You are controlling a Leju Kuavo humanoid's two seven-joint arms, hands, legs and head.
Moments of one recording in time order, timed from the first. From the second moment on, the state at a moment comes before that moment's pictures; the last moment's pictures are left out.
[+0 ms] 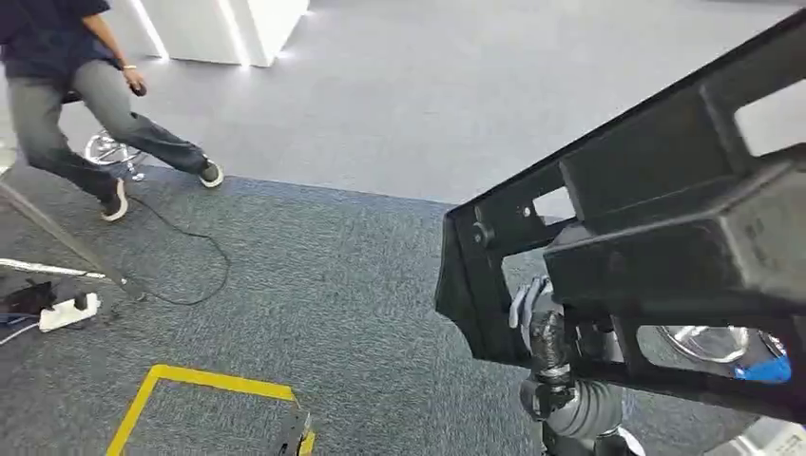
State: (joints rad) left arm -0.11 -0.07 -0.86 -0.23 0.87 0.65 -0.28; right arm -0.03 -0.15 0.65 -2.01 0.00 -0.69 -0.36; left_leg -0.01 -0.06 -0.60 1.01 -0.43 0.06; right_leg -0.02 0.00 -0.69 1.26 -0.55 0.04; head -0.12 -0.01
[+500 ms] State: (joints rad) left arm -0.10 -0.05 -0.86 -0.23 0.89 0.62 -0.28; right arm -0.03 -0.14 0.65 -2.01 -0.01 -0.69 -0.39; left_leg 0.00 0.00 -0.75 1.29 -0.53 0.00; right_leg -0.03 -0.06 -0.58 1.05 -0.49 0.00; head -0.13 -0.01
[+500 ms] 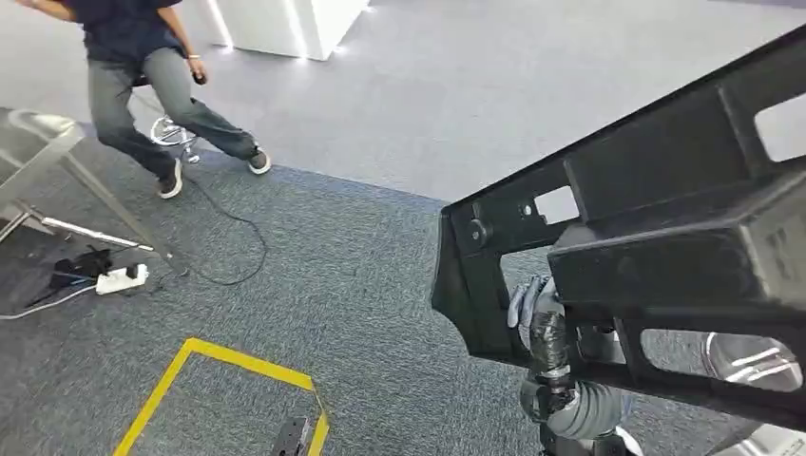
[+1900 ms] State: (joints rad) left arm -0.10 -0.04 -0.87 -0.23 0.88 0.64 -0.25; right arm -0.04 -0.12 0.67 -1.98 -0.11 -0.69 -0.43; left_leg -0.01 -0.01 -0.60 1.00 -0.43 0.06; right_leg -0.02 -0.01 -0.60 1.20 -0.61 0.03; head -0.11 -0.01
